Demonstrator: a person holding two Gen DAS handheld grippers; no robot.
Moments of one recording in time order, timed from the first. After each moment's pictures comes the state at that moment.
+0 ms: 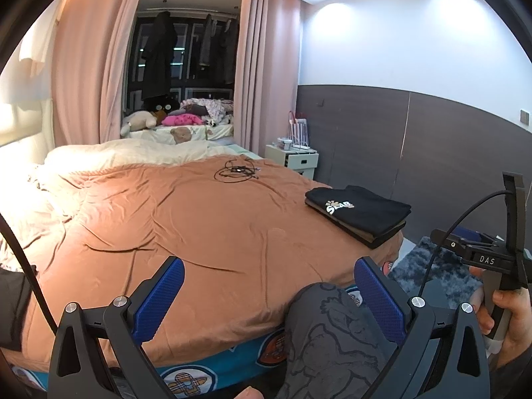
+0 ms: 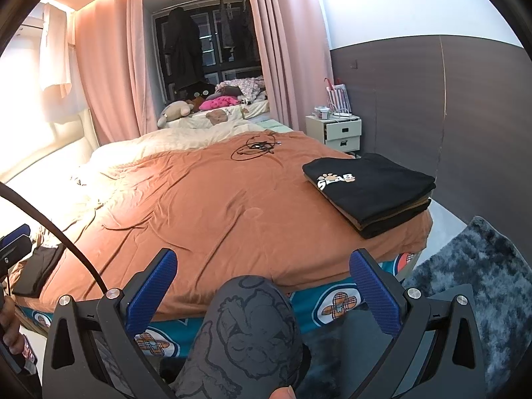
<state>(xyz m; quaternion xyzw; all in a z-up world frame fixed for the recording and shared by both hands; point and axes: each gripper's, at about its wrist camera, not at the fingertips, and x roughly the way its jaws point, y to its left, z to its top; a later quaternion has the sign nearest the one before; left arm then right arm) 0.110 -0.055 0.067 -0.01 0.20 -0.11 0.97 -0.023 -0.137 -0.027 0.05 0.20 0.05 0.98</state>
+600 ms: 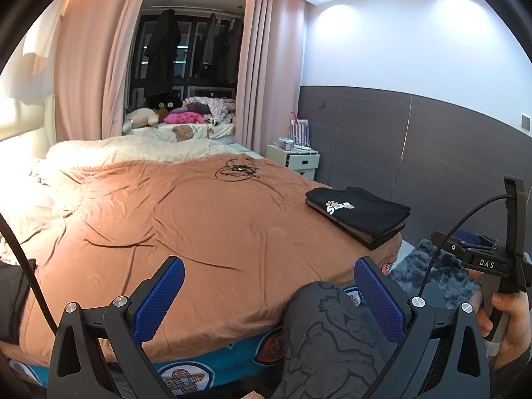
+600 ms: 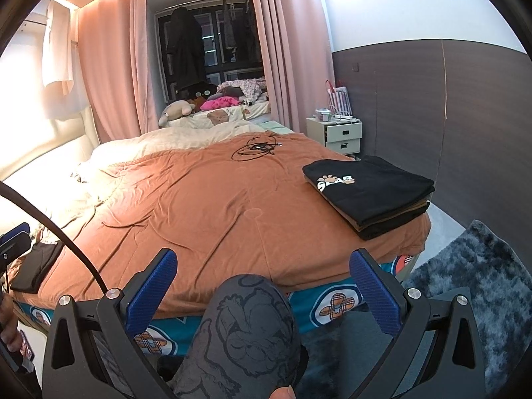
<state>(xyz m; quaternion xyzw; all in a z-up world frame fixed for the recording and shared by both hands) 0.108 -0.054 0.068 -0.02 0.21 -0.11 0.97 -0.028 -0.130 -0.030 0.04 0.20 0.05 0.98</state>
